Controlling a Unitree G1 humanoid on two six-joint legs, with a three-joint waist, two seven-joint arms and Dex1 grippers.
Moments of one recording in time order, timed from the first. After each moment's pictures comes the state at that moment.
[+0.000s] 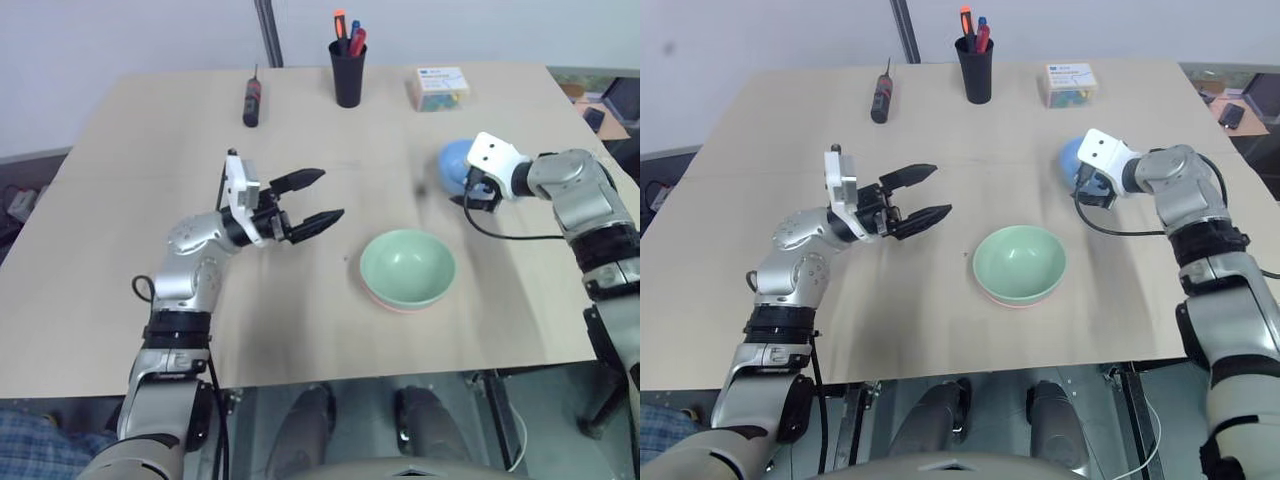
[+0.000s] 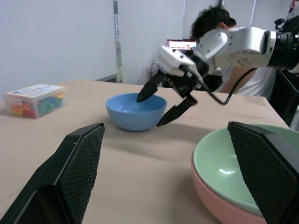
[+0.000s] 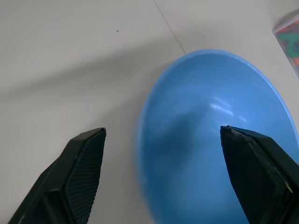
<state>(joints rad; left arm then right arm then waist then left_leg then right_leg) -0.57 0.44 0.07 0.22 -0.53 0.10 -1.17 -1.08 -0.62 0.32 0.90 -0.19 0.06 0.86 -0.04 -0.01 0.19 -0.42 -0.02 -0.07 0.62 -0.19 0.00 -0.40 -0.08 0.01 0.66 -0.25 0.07</state>
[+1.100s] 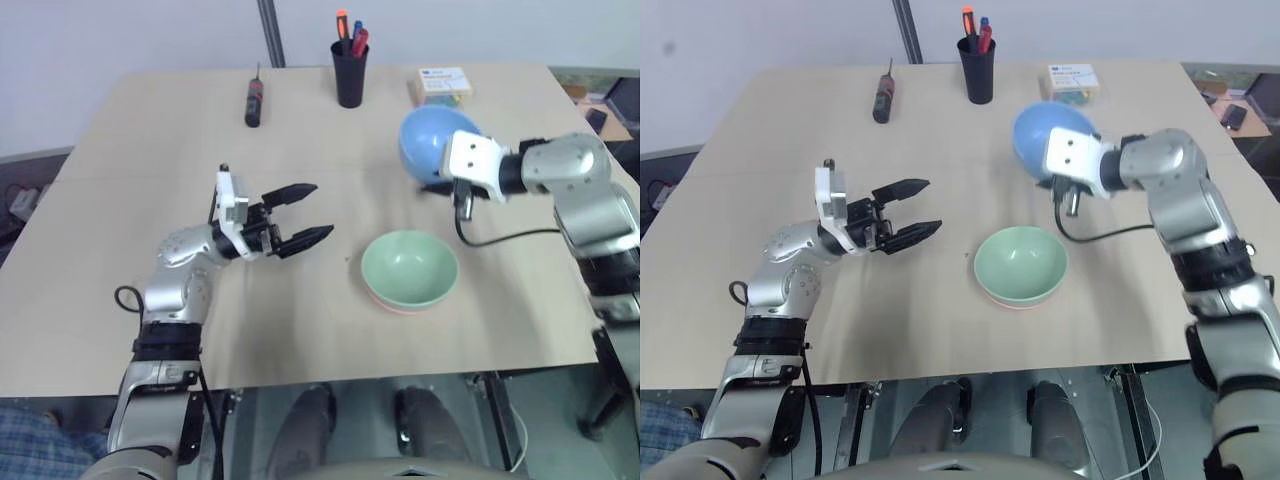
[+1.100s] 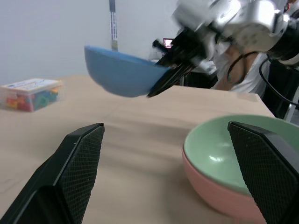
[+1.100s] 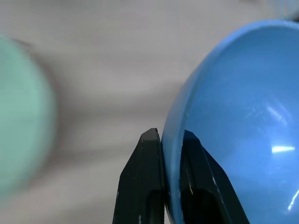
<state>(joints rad) -0.49 0.49 0.11 0.22 -0.55 0.09 -1.26 -0.83 -0.73 0.26 -0.09 -0.06 0.39 1.20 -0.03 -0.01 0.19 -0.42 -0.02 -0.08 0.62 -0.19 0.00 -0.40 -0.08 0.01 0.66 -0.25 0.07</state>
